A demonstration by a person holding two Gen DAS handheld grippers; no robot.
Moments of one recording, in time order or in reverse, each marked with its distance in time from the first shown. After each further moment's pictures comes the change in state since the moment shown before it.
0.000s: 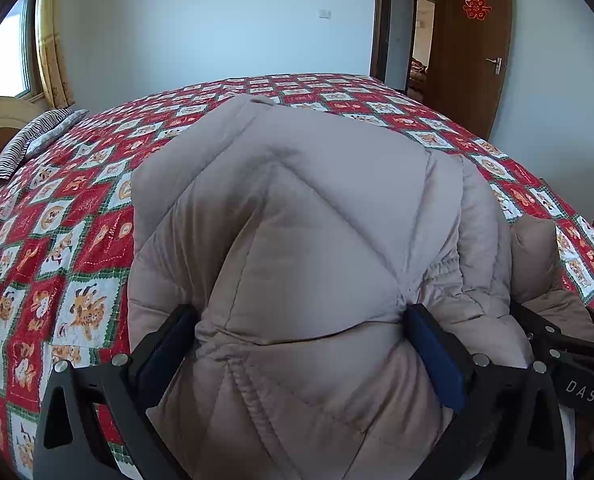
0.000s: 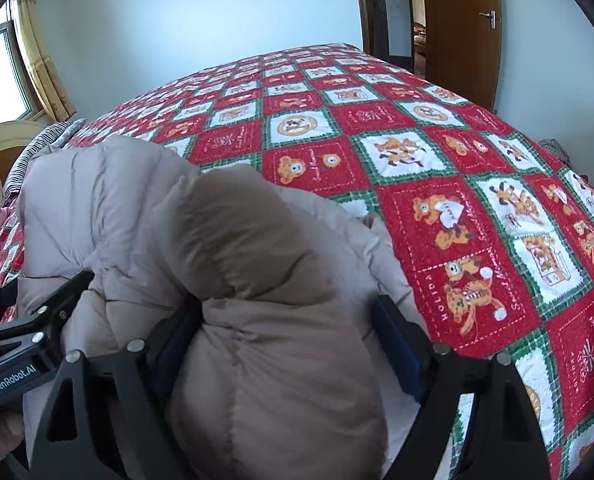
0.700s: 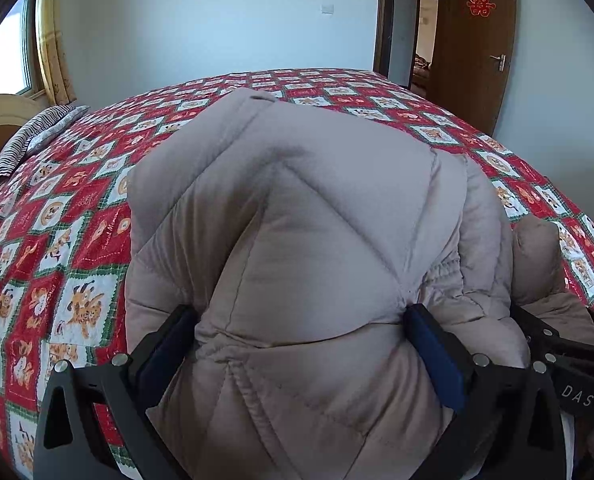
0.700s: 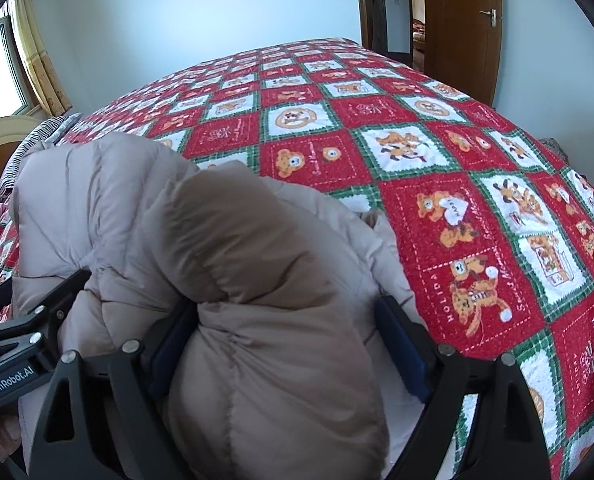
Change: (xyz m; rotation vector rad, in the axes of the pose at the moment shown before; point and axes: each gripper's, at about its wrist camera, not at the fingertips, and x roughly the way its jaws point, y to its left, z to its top) left arm 0.007 0.003 0.000 -0.005 0.017 0.007; right arm 0.008 0.002 0.001 -0.004 0.021 -0.015
